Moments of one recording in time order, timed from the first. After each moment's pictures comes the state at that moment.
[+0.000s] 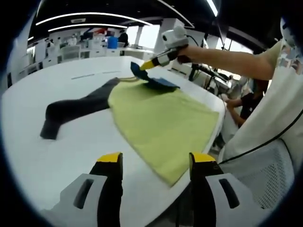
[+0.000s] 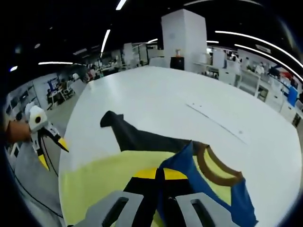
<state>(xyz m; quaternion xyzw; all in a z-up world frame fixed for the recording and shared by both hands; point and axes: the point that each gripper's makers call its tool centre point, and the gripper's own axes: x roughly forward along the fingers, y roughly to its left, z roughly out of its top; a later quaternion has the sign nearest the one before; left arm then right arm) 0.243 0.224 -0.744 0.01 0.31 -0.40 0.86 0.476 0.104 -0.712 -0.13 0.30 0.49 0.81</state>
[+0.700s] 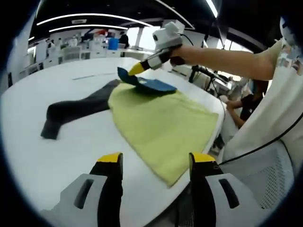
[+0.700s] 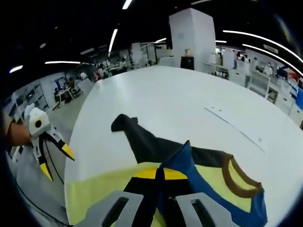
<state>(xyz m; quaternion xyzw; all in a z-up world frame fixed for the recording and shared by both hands) 0.244 0.229 -0.745 0.00 0.30 -0.40 0.87 0.455 0.156 -0.719 -0.13 0.31 0.52 0.79</state>
